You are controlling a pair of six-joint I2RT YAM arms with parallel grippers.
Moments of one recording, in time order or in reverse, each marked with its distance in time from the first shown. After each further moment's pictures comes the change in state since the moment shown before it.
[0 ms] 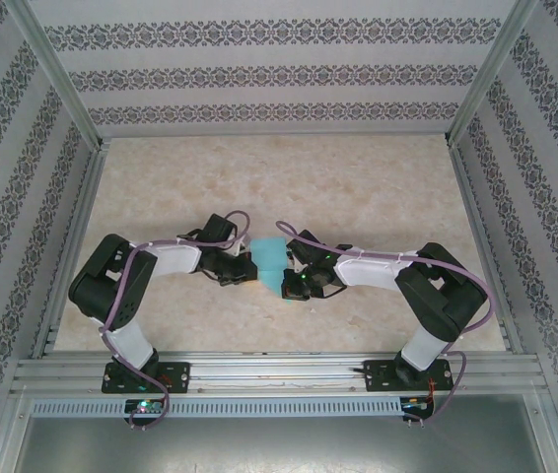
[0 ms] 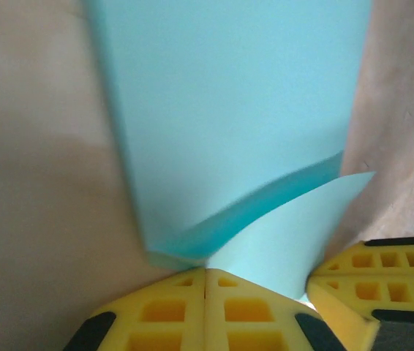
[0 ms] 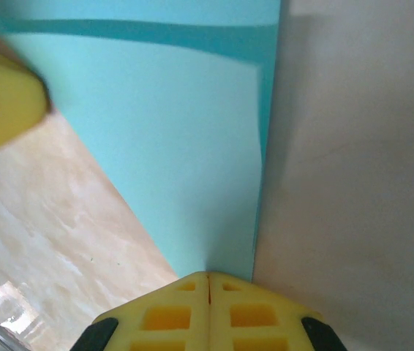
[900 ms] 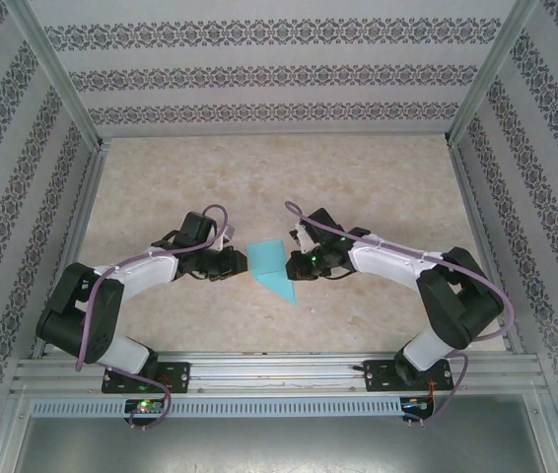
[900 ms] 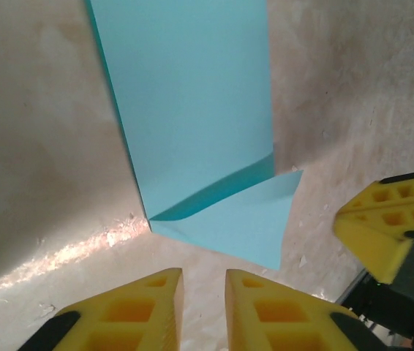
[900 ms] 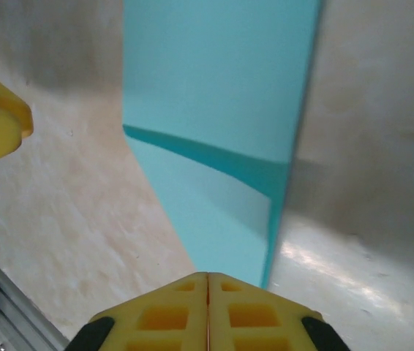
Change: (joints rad) left arm 0.061 -0.235 -0.106 0.023 0.028 -0.045; right arm -0.102 -0.067 0.081 -0.065 -0.073 -0.256
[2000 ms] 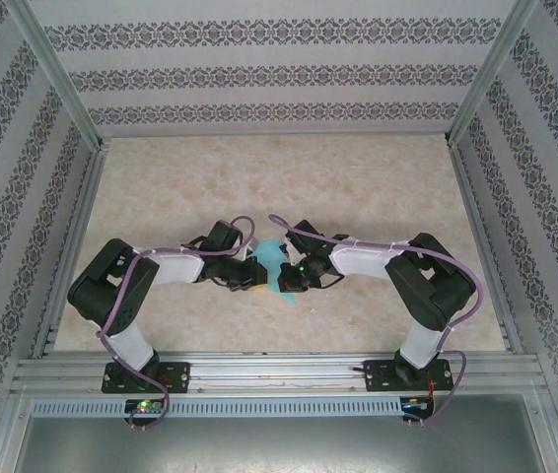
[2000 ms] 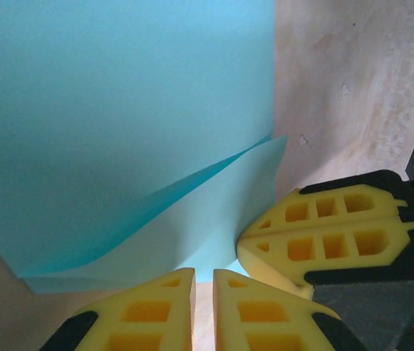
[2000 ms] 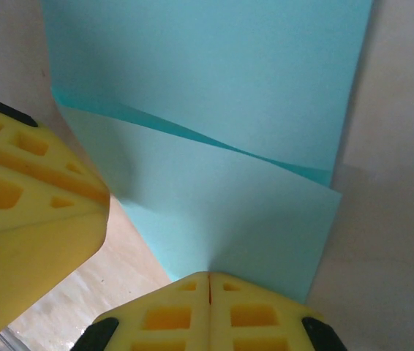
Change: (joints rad) left arm -0.150 0.219 0.045 0.157 0.051 -0.098; right arm 0.051 0.149 0.007 0.046 -0.002 0.063
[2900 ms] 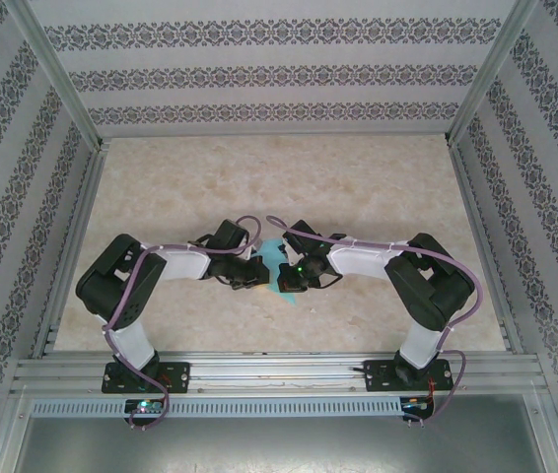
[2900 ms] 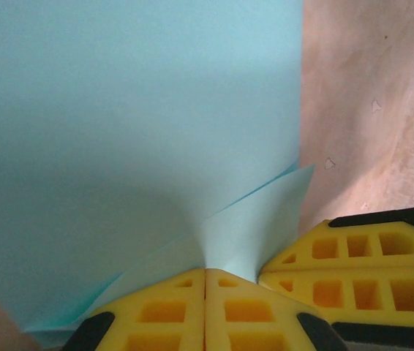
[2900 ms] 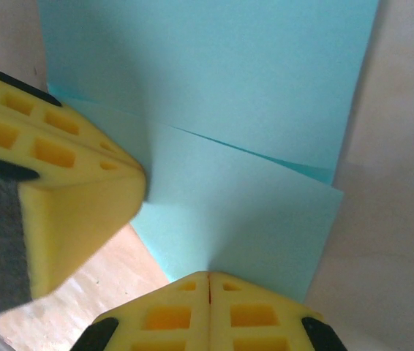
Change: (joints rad) left arm -0.005 0.043 0.045 -0.046 -0.081 0.043; right arm 0.013 0.003 0.021 -0.041 0.039 0.000
